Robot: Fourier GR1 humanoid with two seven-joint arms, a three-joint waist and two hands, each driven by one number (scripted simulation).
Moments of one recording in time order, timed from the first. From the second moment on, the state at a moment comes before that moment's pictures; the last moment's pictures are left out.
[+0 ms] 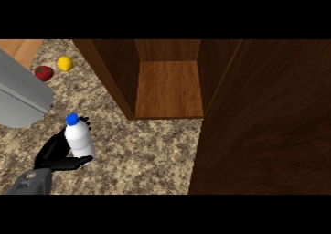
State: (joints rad) left arm -0.37 0.30 0.28 -0.39 -0.07 -0.53 -0.67; right arm 0.09 -0.17 0.48 -2.49 0.05 -0.14 0.40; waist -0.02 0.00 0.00
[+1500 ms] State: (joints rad) left arm -0.33 0.01 -0.02 -0.84 0.10 -0.01 -0.77; right arm 0.13 -0.20 0.54 -2.49 0.05 -0.20 0.36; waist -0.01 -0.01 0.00
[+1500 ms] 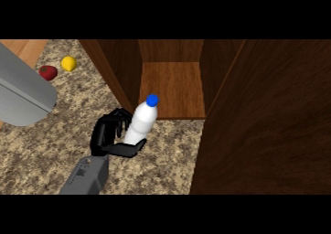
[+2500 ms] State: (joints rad) left arm -0.55 0.00 -0.37 -1.09 0.34 0.45 -0.38; right arm 0.17 -0.23 0.53 -2.49 0.04 -0.20 0.31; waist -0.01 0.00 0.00
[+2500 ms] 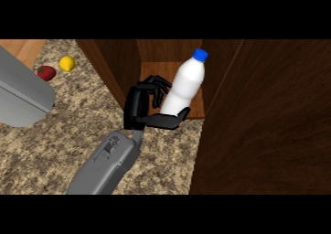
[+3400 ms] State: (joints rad) left arm -0.87 0.00 -0.32 -0.60 0.53 0.58 -0.48; right arm 0.25 -0.26 0.46 -2.49 0.01 -0.15 0.24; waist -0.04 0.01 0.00
